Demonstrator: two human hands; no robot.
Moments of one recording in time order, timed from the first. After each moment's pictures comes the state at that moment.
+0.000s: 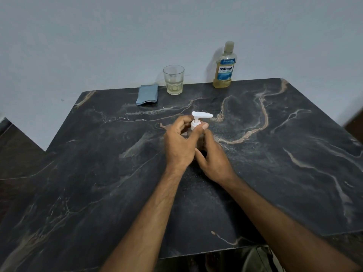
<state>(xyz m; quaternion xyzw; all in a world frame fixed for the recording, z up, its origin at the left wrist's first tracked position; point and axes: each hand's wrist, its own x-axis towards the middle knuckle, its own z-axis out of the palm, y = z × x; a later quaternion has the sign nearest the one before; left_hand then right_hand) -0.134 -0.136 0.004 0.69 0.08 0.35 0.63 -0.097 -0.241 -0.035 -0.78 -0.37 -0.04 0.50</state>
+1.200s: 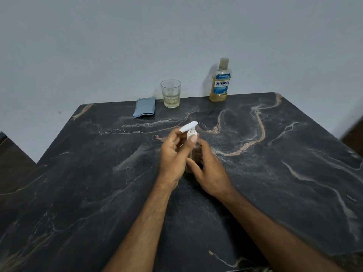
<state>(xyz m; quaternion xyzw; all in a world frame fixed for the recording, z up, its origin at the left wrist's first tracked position) -0.133 -0.129 -0.009 0.59 0.01 0.28 0.76 -0.099 -0.240 -0.035 -0.78 -0.36 -0.04 0.50</state>
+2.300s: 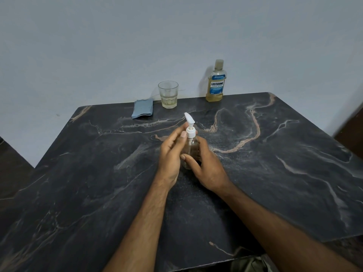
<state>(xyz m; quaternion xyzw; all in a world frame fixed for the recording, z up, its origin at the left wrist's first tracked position) -0.137 -0.124 -0.010 0.52 -0.02 0.22 0.82 -0.100 -0.239 -0.036 -0.79 -0.35 -0.05 0.50</state>
